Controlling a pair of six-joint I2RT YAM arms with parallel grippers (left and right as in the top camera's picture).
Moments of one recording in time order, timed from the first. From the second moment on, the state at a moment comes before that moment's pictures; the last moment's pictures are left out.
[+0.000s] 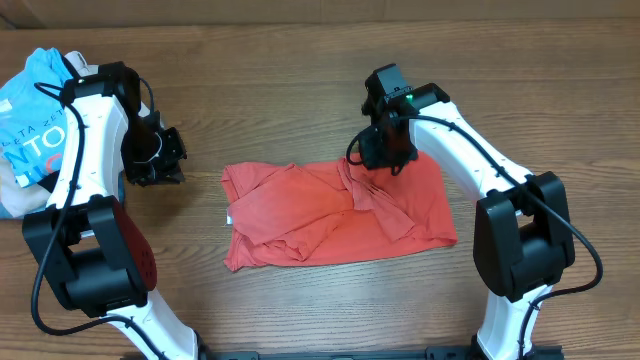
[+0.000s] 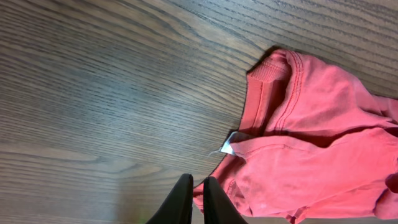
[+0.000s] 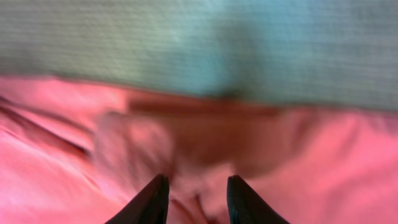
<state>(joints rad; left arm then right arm) 0.21 1.95 1.64 -1.37 0.17 -0.21 0.39 2.02 1.58 -1.00 -0.12 0.23</state>
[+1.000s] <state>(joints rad) 0.21 1.95 1.64 -1.37 0.17 -0.21 0.35 1.98 1.29 -1.03 -0.12 0.25</state>
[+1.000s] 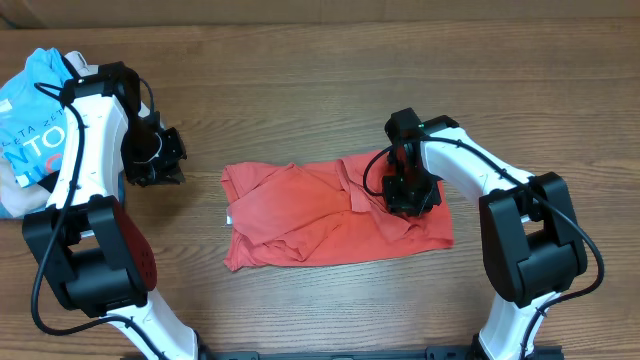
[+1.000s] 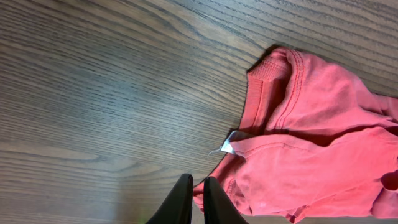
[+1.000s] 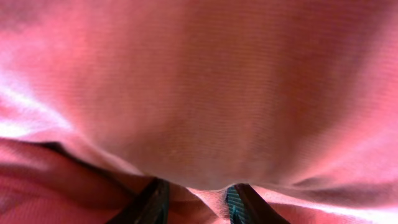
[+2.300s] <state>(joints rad) 0.21 1.95 1.64 -1.38 0.17 -0.21 0.54 1.94 1.31 -1.04 -0.36 0.20</state>
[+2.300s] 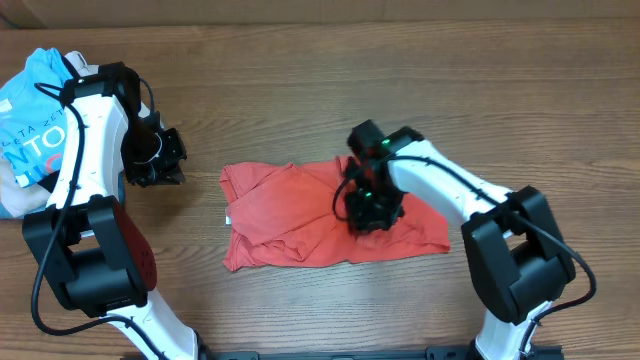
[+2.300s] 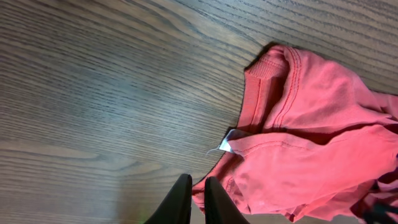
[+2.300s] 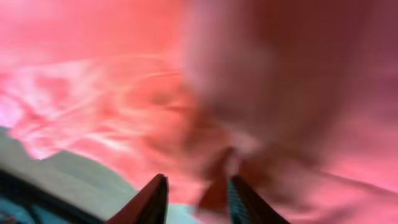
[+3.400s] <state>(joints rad) 0.21 1.95 1.64 -1.38 0.17 -0.20 0.58 1.85 1.26 -1.08 -0.20 0.25</state>
